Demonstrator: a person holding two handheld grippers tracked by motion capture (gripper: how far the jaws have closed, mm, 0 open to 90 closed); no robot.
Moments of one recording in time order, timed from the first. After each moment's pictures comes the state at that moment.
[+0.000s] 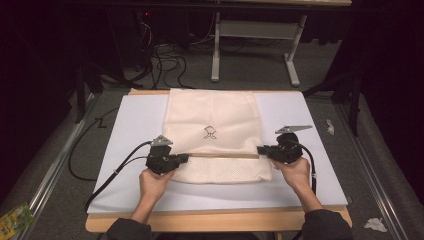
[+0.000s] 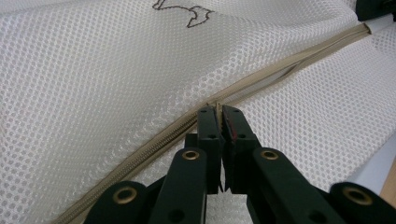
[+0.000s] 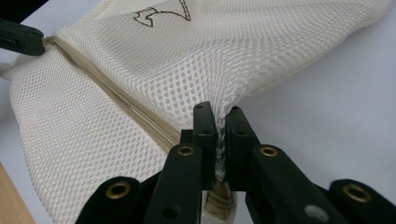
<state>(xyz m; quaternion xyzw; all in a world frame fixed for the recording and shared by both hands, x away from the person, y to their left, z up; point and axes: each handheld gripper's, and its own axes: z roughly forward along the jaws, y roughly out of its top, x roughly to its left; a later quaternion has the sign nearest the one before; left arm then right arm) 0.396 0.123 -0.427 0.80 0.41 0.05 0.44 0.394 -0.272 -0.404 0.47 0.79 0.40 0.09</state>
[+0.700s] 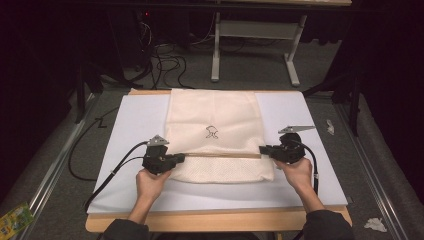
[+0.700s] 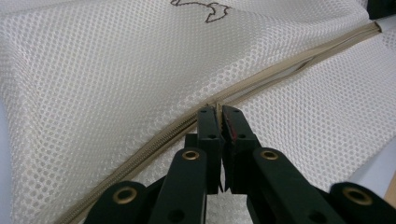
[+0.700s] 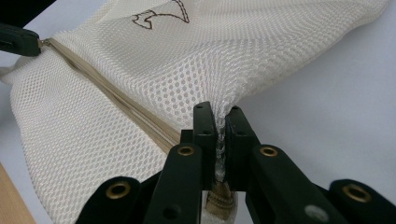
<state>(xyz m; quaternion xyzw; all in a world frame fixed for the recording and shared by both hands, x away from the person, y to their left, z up) 0.397 0.133 -0.426 0.80 0.42 0.05 0.44 0.394 -0.279 -0.405 0.48 0.78 0.40 0.09</state>
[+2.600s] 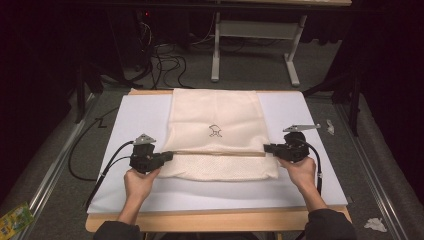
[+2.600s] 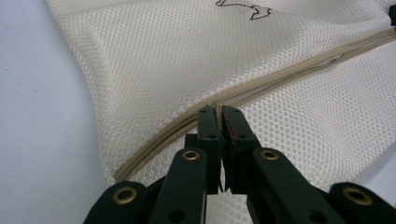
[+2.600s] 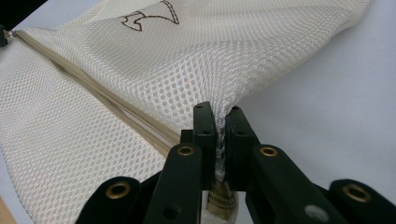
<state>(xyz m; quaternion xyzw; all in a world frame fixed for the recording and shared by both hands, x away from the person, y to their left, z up) 0.395 0.164 -0.419 0.78 0.44 0.07 0.43 0.396 -0.291 -0.405 0.49 0.77 0.40 0.10</state>
